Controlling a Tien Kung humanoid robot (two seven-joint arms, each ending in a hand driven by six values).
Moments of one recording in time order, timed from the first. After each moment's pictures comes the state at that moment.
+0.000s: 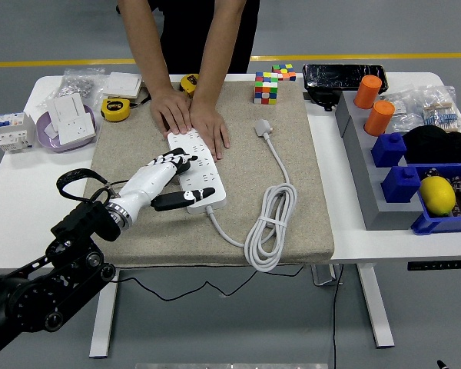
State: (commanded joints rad) left arm -0.40 0.22 -0.86 -1.22 1.94 0.15 0.11; right arm 0.06 -0.11 1.46 0.18 -1.33 0.00 0.00
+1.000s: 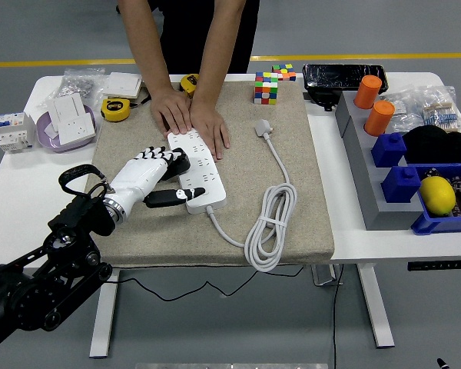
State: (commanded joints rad) left arm -0.42 0.24 -0.84 -1.20 2.09 0.13 0.20; right arm 0.06 -0.11 1.47 0.18 -1.32 0.00 0.00
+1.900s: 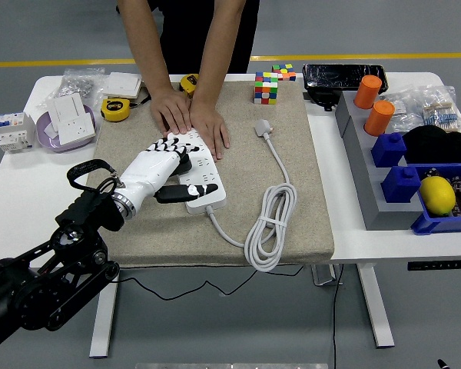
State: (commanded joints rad) left arm -0.42 0.23 -0.83 -1.33 2.14 0.13 0.23; right arm 0.06 -0.11 1.47 0.18 -1.33 0.00 0.00
